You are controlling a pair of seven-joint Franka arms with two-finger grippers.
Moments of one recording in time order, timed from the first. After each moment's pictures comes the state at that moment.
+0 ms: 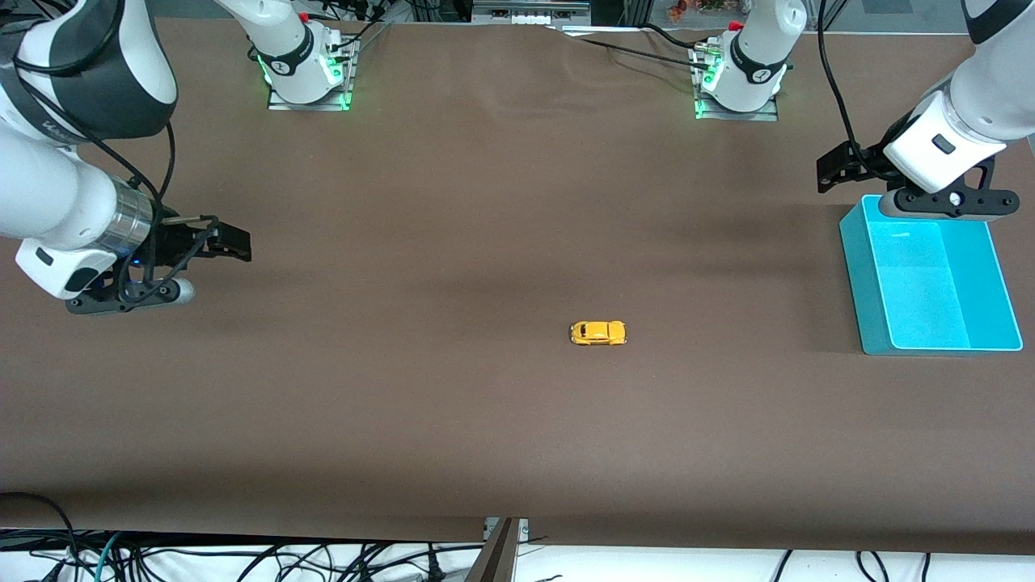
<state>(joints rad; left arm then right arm) -0.07 -0.01 -0.05 -1.65 0.00 1.49 -0.09 0.07 0.32 0.11 -1.33 0.02 1.51 0.05</state>
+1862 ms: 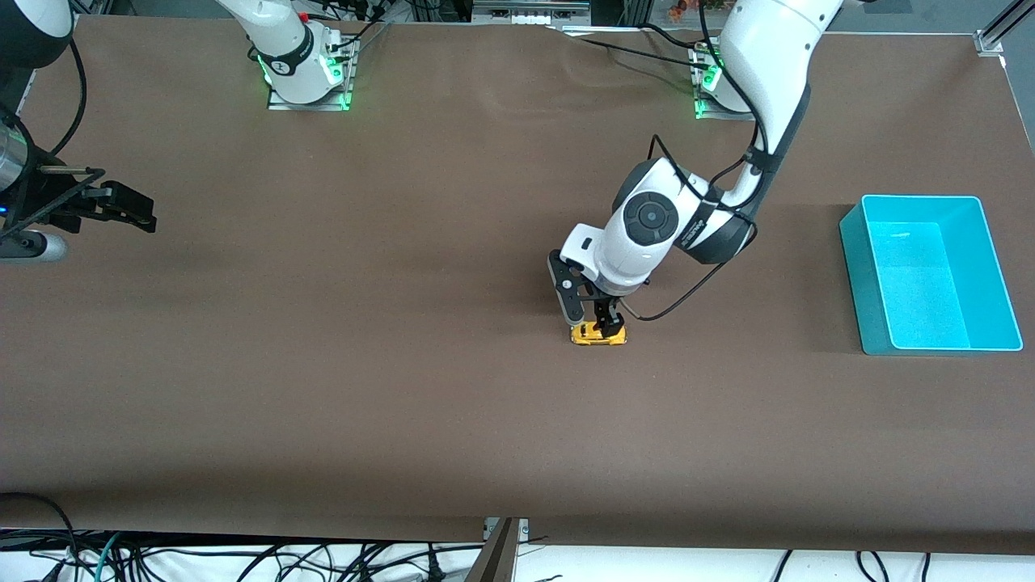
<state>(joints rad) -0.42 0.62 -0.15 -1.67 0.00 2.36 0.75 -0.01 0.20 0.09 -1.35 -0.07 1.48 0.03</state>
